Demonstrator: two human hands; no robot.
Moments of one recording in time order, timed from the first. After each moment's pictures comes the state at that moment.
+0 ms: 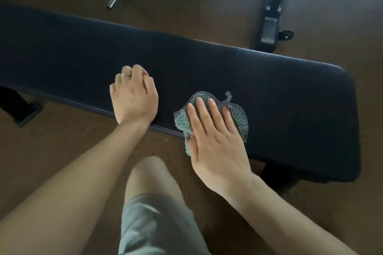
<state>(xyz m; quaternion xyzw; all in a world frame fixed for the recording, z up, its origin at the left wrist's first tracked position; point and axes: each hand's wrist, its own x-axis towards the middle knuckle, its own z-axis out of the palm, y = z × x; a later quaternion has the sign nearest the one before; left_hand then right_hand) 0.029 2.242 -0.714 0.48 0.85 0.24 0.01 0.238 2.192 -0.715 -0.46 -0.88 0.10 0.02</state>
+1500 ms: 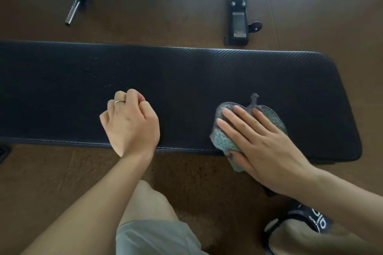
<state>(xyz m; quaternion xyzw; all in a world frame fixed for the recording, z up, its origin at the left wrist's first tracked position) 0.028 2.237 -0.721 0.49 0.83 0.25 0.04 0.308 2.208 -0.705 -0.43 -0.90 0.04 -0.09</state>
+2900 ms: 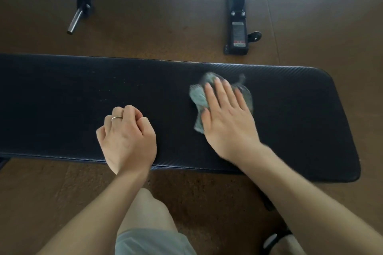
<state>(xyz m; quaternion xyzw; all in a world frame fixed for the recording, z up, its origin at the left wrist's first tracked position) 0.031 2.238 -0.721 0.50 0.83 0.23 0.02 0.230 2.282 -0.708 -0.60 -0.79 0.10 0.01</state>
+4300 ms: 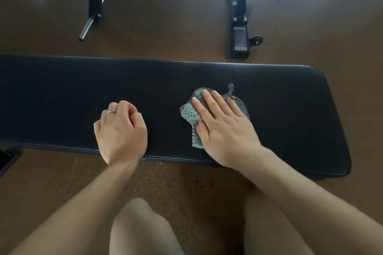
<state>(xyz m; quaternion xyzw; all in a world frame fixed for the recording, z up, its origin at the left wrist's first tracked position) 0.030 2.234 -0.720 0.50 0.83 0.24 0.02 0.255 2.258 -0.700 -0.53 -0.83 0.14 -0.02</state>
